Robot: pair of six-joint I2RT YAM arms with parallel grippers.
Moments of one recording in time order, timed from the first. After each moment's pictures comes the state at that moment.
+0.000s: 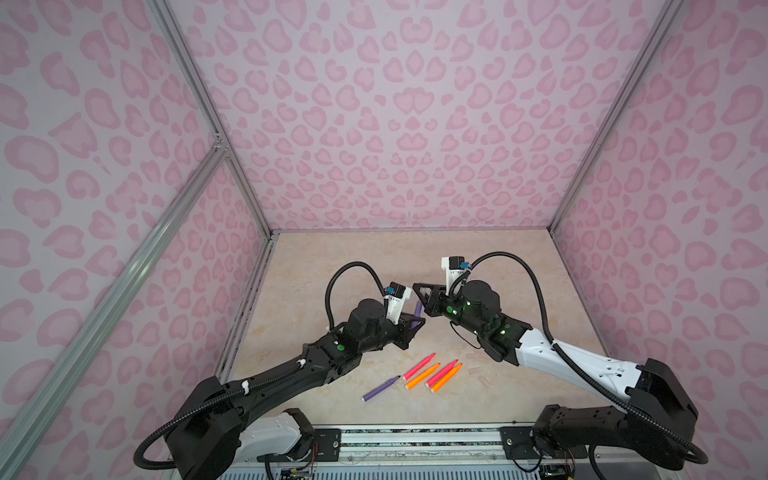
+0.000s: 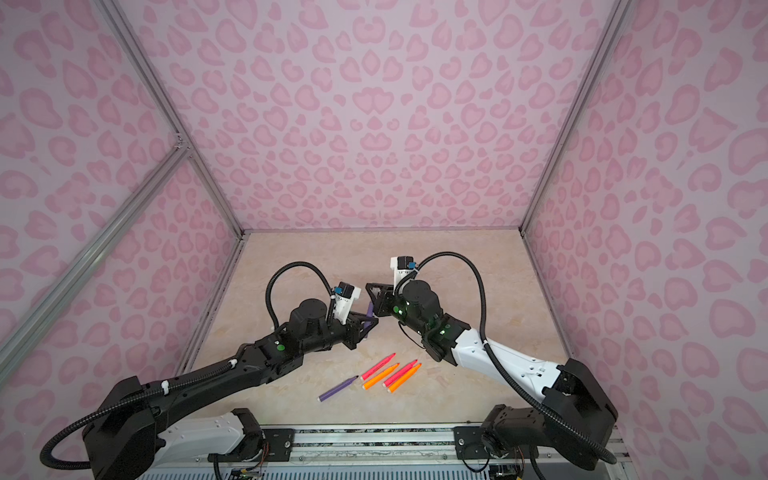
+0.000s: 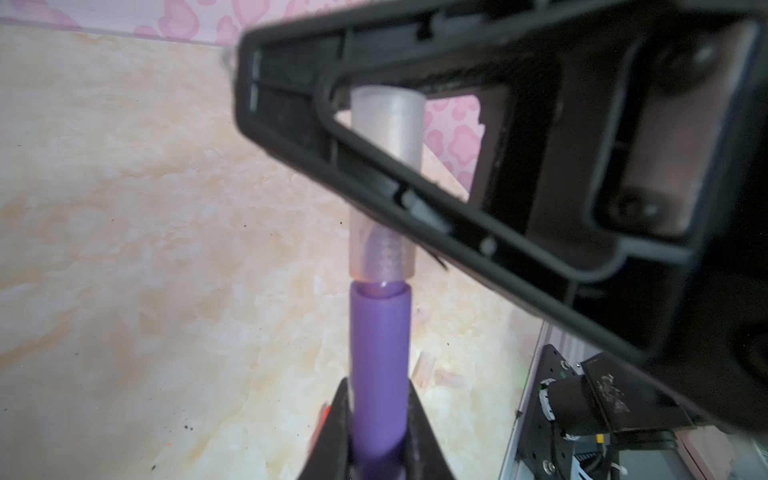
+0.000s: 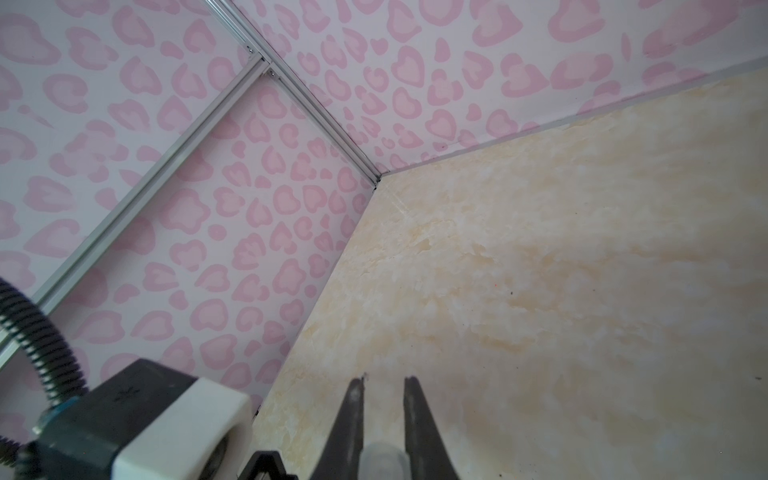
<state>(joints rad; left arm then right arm) -0.80 1.21 0.66 0.19 0.25 -0.46 0.79 1.29 0.80 0.29 -0.03 0.73</state>
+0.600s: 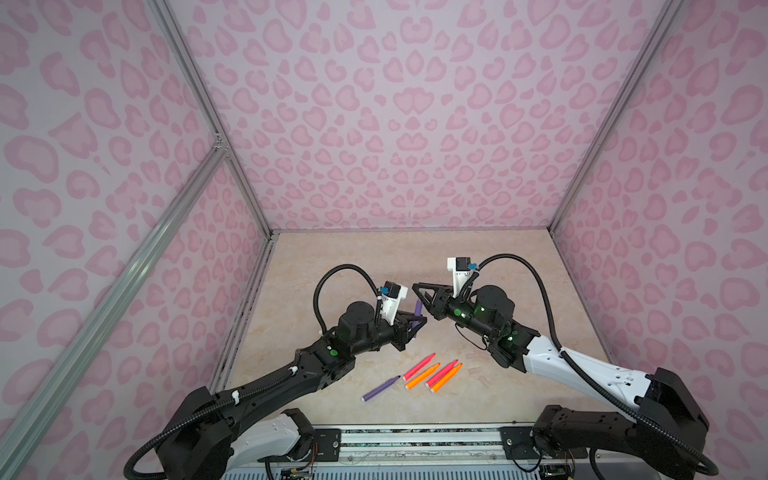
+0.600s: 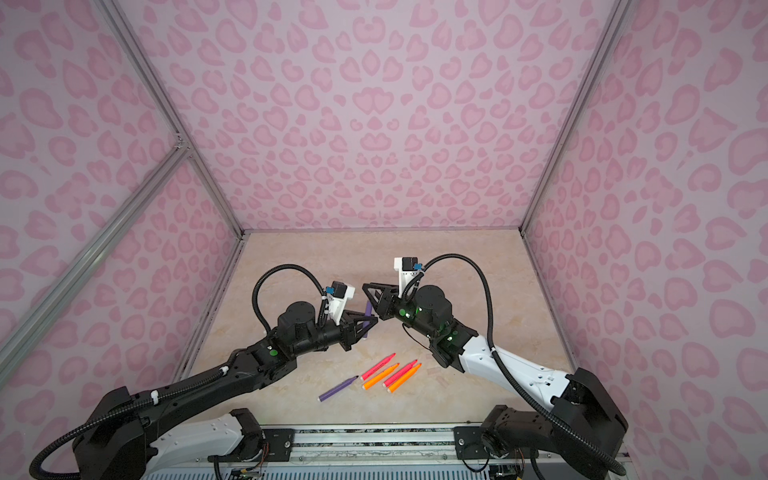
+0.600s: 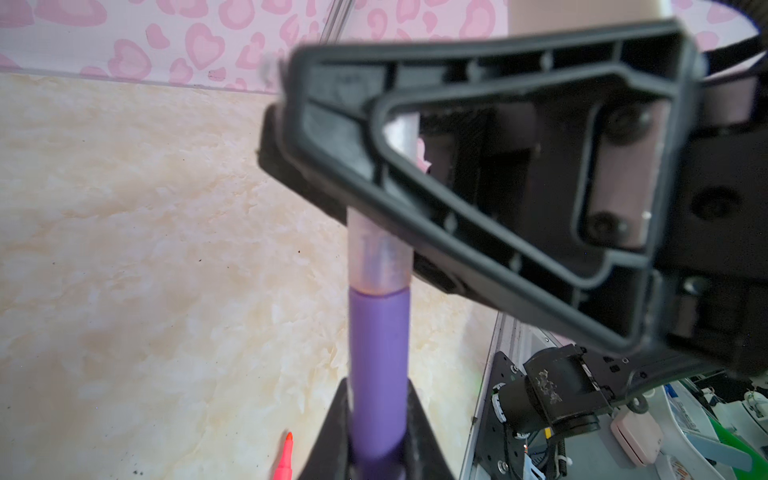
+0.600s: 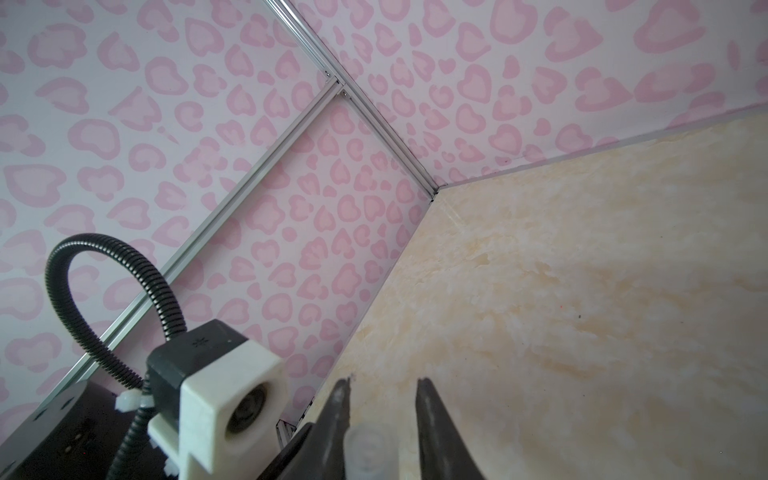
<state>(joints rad) -0.79 1.14 0.61 0.29 0.31 -0.49 0.77 1.23 0.73 0.43 -0.16 0.76</state>
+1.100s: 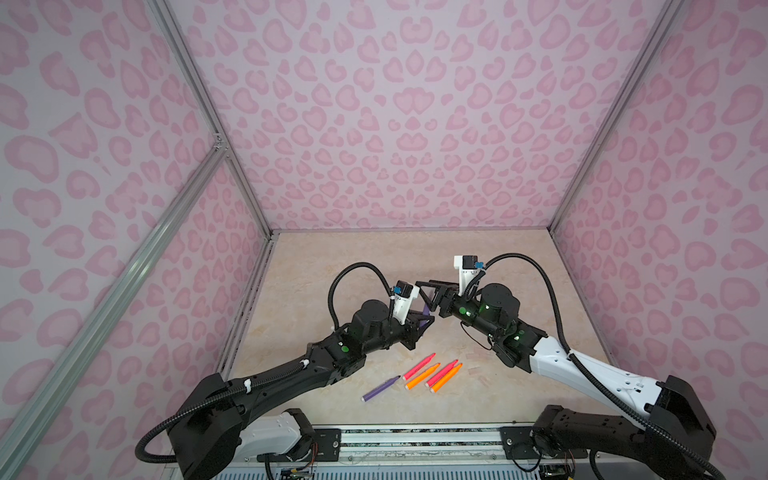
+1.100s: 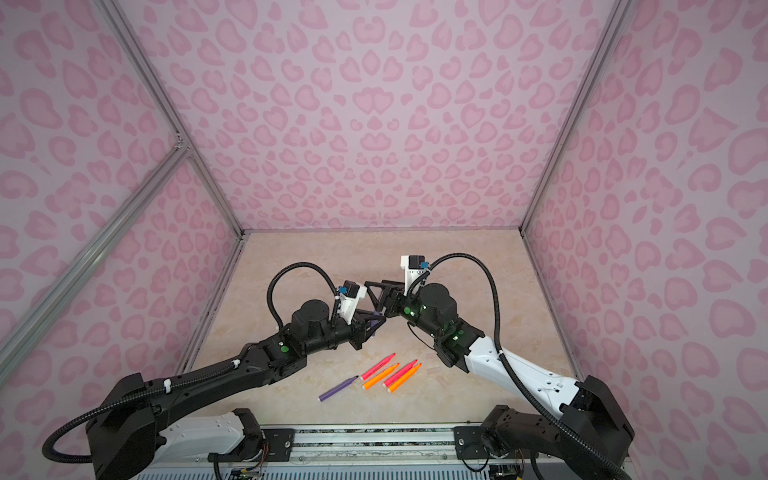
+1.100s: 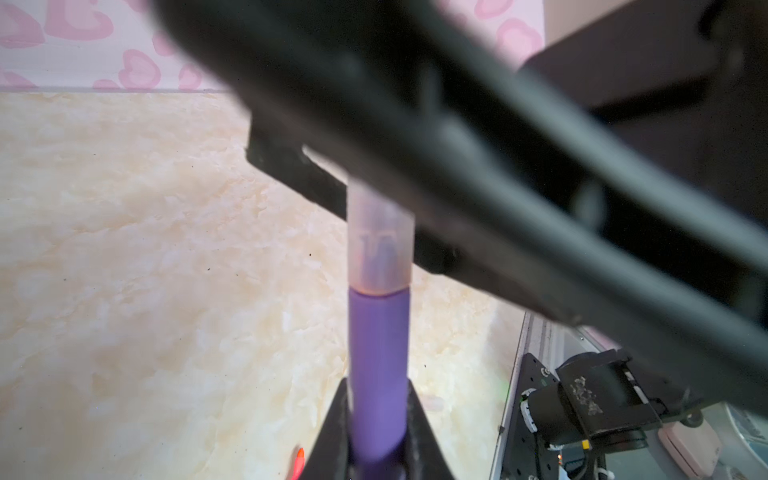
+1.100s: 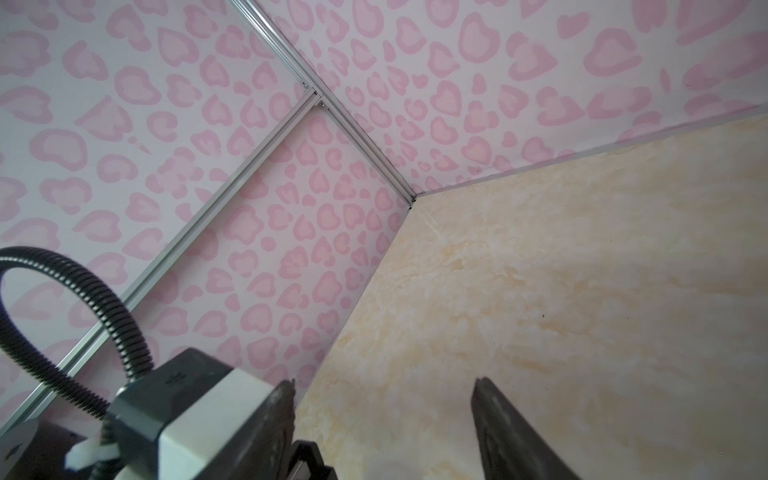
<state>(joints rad) -0.88 1.24 0.70 0.24 0.20 -0.41 0.73 1.20 0.75 0.34 -0.11 0.74</state>
